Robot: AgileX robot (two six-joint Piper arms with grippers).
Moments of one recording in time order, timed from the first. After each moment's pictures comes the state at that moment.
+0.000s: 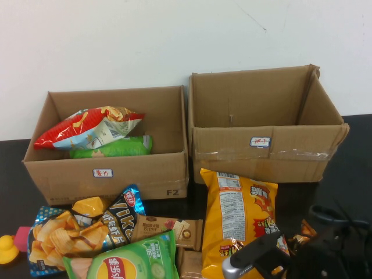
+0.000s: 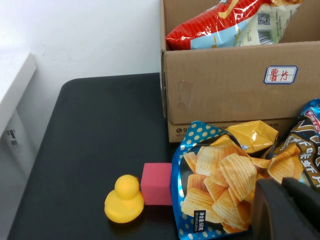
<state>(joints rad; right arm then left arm) 0.82 1.75 -0.74 0.25 0.48 0.00 0.06 -0.01 0.02 -0.11 0.35 0.11</state>
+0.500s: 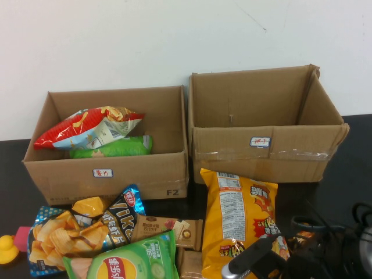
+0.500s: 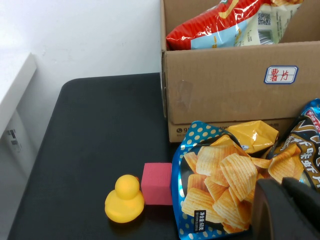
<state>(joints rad) 0.81 1.87 -0.74 0.16 0.38 0.00 0.06 -0.01 0.02 -0.11 0.35 0.11</state>
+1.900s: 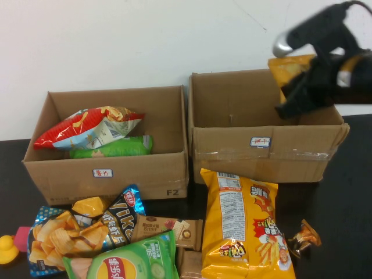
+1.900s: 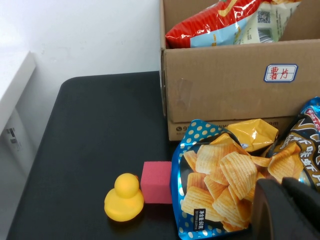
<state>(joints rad) 0.44 1.59 -1.27 -0.24 0.39 -0.03 0.06 -0.01 0.02 -0.11 0.36 0.11</state>
